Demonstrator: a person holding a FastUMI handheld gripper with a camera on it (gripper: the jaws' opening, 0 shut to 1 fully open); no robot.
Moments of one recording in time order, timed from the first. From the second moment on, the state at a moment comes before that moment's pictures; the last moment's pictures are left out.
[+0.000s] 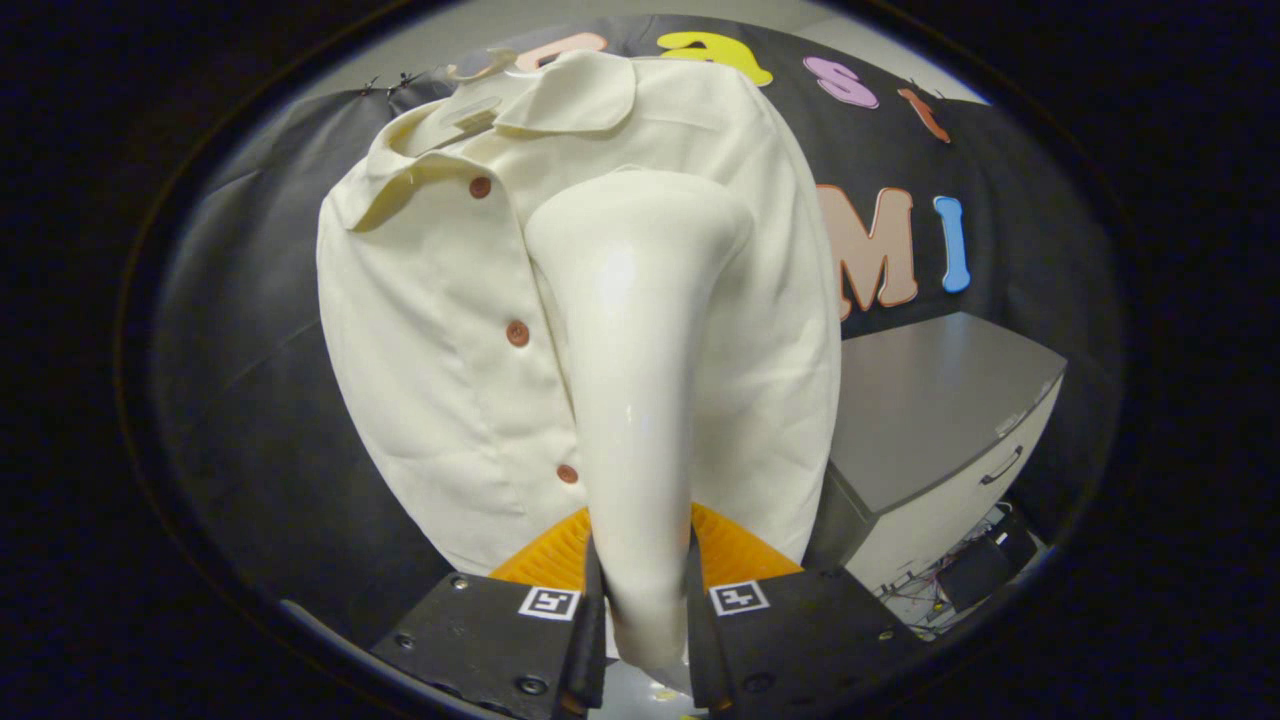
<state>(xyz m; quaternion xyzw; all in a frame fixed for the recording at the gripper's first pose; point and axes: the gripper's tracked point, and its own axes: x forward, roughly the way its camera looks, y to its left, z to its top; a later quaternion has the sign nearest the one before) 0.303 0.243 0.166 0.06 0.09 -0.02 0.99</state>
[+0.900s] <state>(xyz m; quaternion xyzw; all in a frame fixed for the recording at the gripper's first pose) 0.295 0.211 0.009 0.08 0.22 -0.04 0.97</state>
